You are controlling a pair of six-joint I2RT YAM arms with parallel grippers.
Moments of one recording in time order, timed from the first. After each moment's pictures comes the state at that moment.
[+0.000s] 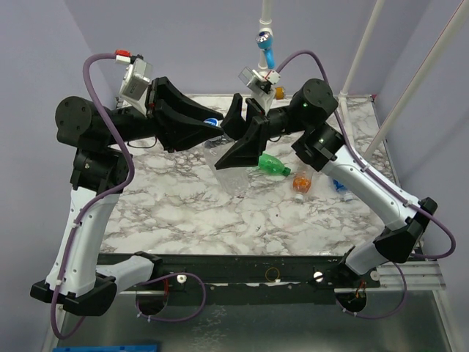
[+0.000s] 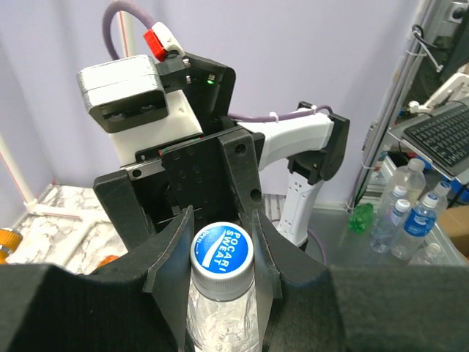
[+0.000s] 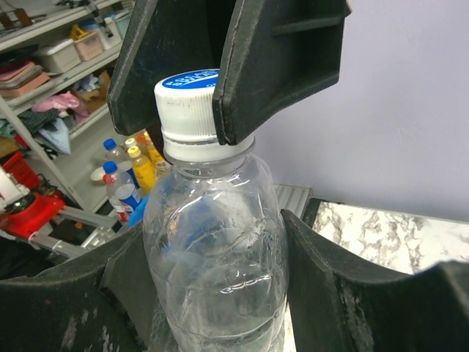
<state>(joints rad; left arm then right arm) -0.34 1.13 1.65 0.06 1.15 -0.60 0.80 1.54 1.69 0.23 -1.13 0.52</state>
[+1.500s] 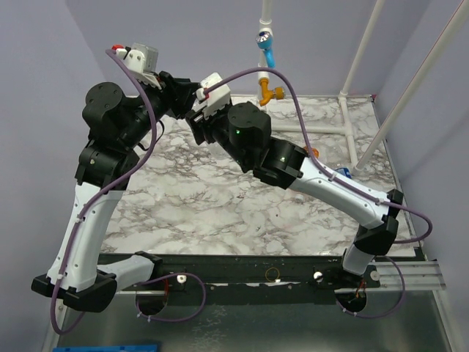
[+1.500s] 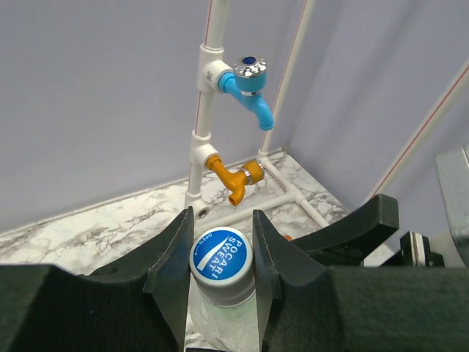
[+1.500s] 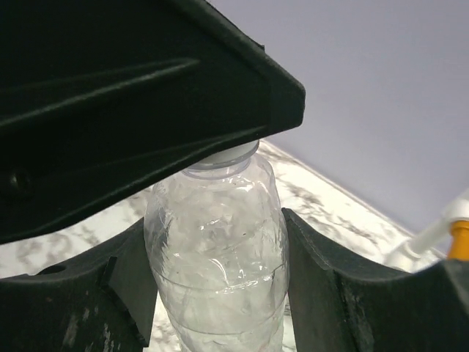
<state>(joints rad) -0.37 1.15 1.66 -0.35 0.26 -0.24 1.13 1.71 1.95 -0.24 0.42 -0.12</state>
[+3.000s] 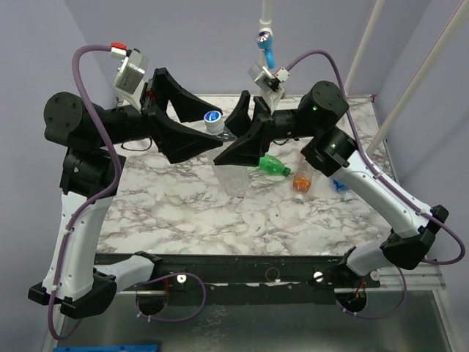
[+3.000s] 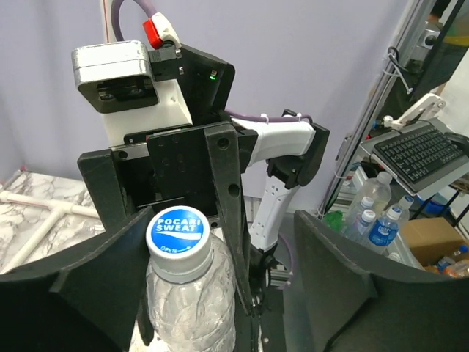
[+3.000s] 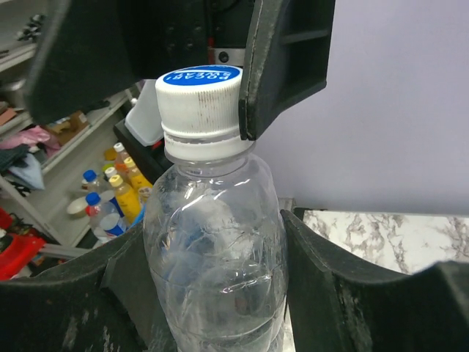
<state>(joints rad) -0.37 1.14 1.77 -0.11 1.11 -0.64 0.83 1.47 1.71 0.08 -0.94 0.46</state>
